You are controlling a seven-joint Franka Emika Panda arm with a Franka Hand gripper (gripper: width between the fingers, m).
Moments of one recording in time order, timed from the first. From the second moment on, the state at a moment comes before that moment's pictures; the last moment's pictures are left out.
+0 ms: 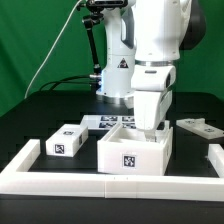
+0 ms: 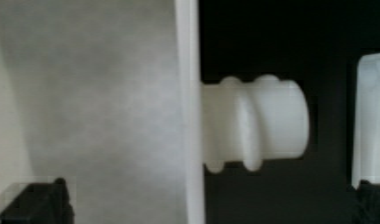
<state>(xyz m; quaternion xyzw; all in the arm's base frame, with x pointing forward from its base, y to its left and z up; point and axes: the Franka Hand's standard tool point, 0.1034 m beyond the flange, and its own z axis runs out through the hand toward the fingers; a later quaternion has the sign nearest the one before) 0.478 0.053 0.023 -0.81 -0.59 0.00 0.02</state>
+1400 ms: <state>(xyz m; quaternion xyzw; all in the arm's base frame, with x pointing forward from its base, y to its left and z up) 0.479 0.052 0.021 -0.82 -0.58 0.00 0.02</state>
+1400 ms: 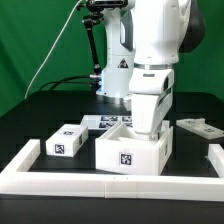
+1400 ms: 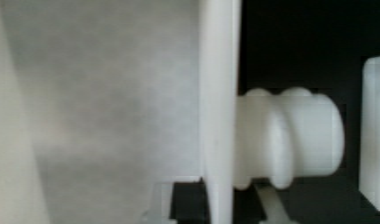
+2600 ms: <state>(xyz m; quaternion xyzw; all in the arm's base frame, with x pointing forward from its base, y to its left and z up) 0.499 0.052 0.021 -0.74 -0.67 -0.02 0.01</state>
